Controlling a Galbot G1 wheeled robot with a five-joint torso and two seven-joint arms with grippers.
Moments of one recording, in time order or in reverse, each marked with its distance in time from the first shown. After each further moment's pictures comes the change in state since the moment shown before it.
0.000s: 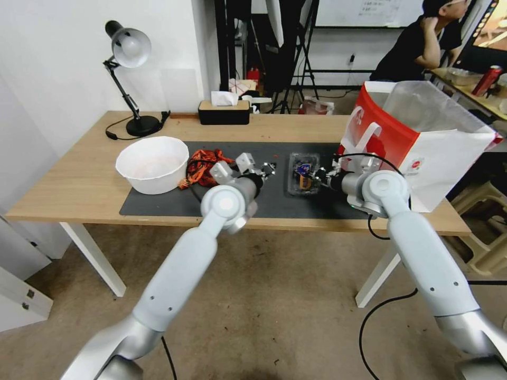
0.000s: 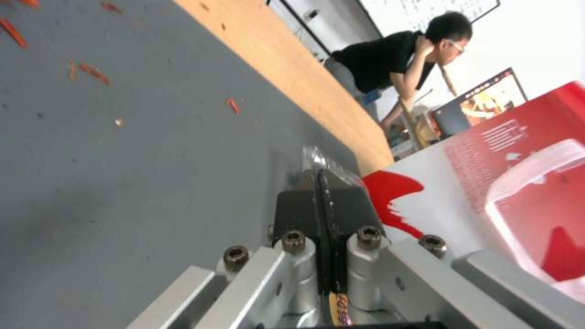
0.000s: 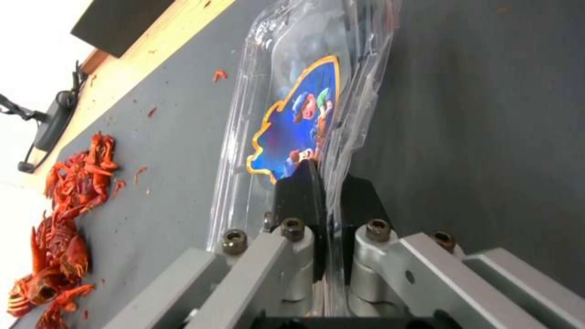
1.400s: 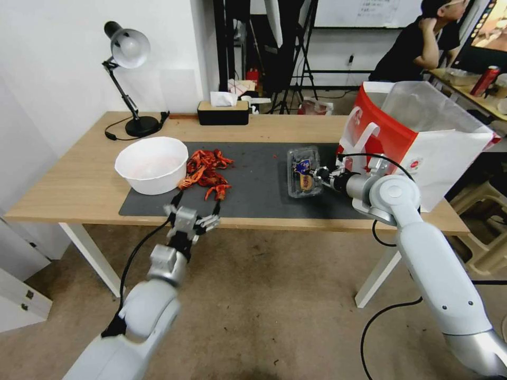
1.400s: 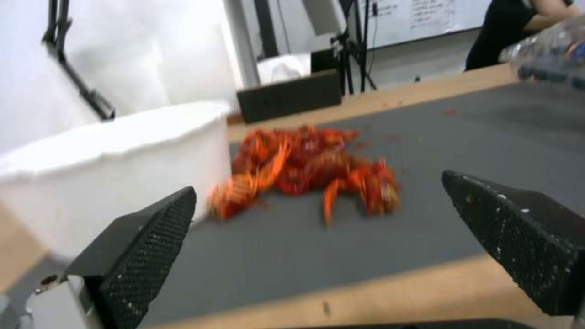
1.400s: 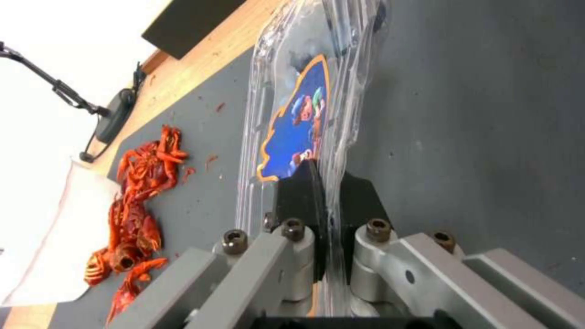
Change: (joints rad) left arm 0.745 0.187 -0.259 -0.303 1.295 -0.260 0.326; right arm -0.046 0.014 0.034 0.124 0.020 0.004 0.001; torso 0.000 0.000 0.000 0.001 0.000
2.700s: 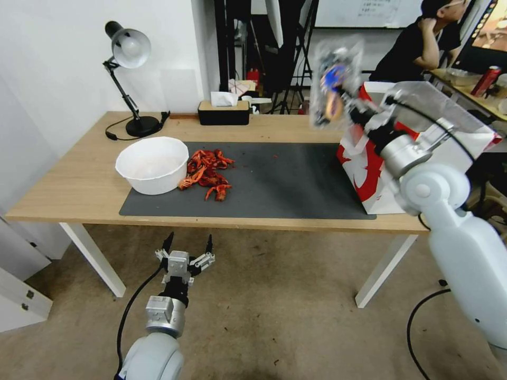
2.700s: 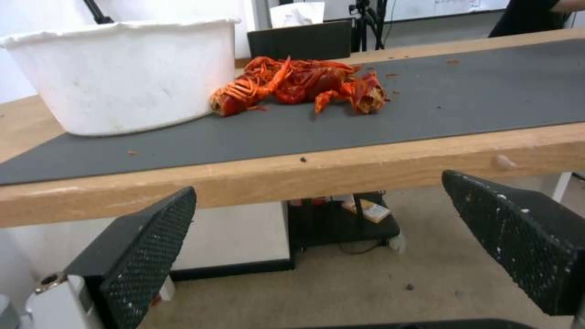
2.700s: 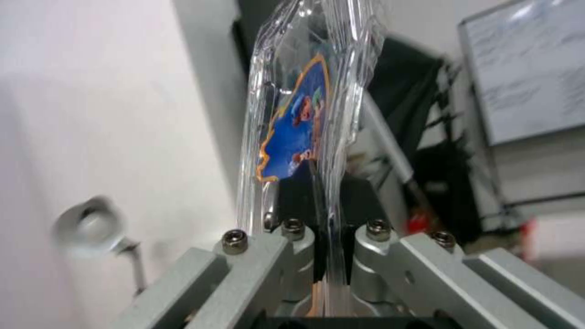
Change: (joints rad) left arm 0.171 -0.108 -0.020 0.027 0.043 -0.106 -0.002; right arm 0.050 -0.174 0.057 0.196 -0.458 0.559 -0.385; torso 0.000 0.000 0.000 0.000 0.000
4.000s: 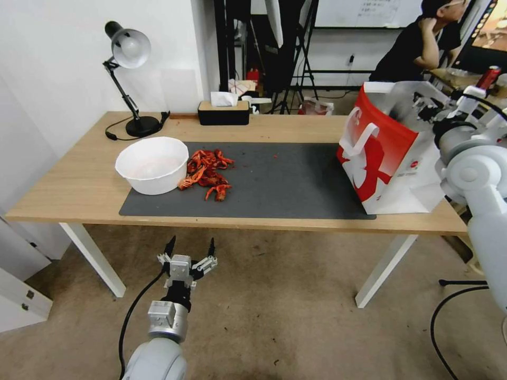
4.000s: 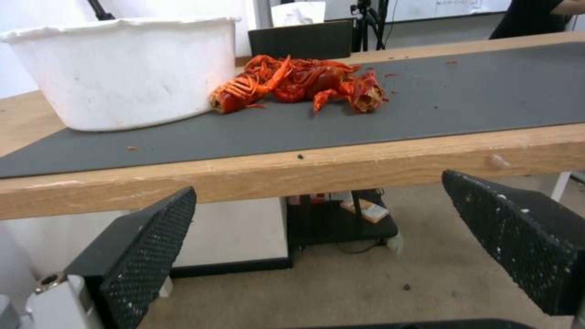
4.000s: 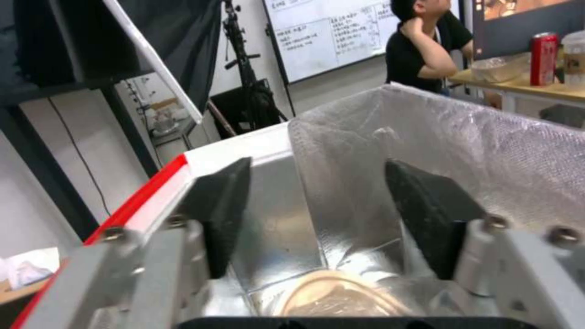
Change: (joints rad) left arm 0.010 -0.007 0.001 -0.005 -0.002 -0.004 -0.003; right arm -0.047 -0.038 0.135 -0.069 -0.008 -0.243 0.367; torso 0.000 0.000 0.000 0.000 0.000
